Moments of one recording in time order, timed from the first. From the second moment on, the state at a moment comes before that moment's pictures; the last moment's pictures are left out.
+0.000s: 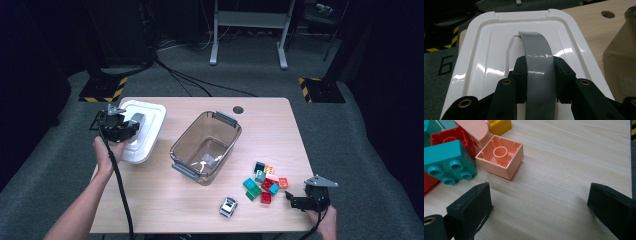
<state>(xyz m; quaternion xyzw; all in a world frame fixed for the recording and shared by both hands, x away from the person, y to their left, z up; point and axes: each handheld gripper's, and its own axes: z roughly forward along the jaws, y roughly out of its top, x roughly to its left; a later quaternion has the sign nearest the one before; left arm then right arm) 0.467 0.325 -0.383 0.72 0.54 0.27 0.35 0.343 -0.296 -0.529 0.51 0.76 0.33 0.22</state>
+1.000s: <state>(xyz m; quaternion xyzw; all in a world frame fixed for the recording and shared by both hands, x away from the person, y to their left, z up) 0.473 0.344 -0.495 0.73 0.57 0.22 0.29 0.343 -0.296 -0.529 0.51 0.76 0.33 0.22</state>
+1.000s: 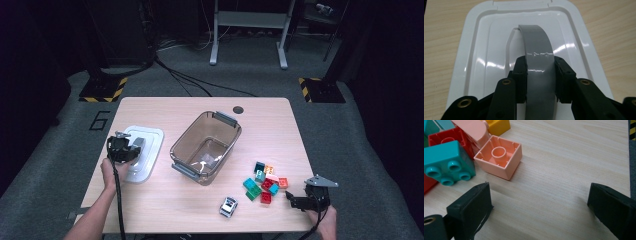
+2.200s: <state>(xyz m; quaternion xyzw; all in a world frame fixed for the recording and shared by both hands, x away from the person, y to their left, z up) 0.406 0.347 -0.468 0.74 0.54 0.21 0.35 0.343 -0.296 -0.529 0.51 0.76 0.33 0.22</state>
